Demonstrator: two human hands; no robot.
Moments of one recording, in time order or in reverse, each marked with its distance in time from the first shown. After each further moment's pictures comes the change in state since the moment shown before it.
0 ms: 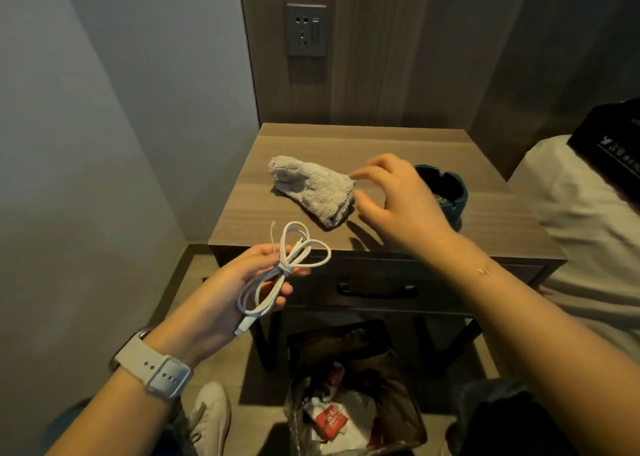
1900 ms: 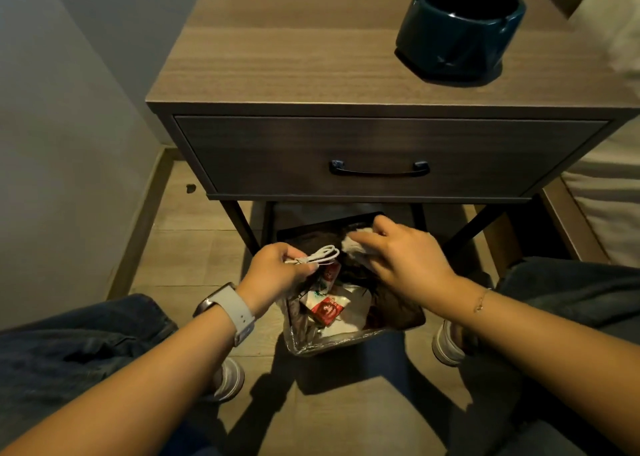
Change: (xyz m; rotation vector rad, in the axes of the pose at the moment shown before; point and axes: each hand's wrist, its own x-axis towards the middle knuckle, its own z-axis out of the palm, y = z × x) left_hand 0.059 -0.192 -0.026 0.696 0.229 -0.126; right_hand -0.197 0.055 0.129 -0.197 -0.431 -0.077
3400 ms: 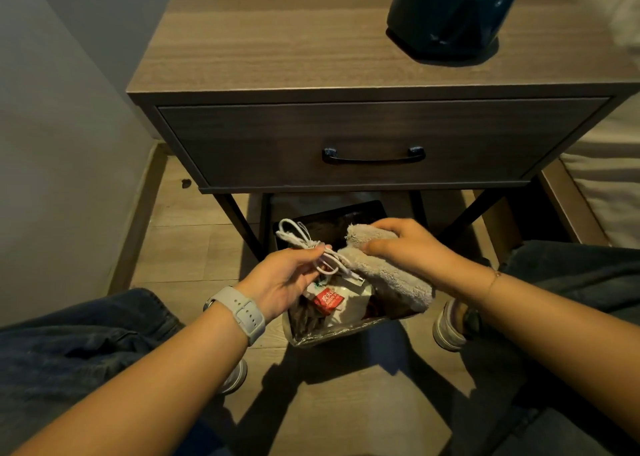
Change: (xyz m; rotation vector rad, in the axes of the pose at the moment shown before) left_hand -0.010 0.024 0.023 -0.960 -0.130 -0.413; right_hand 0.008 0.003 -0.003 0.974 -0.296 0.677
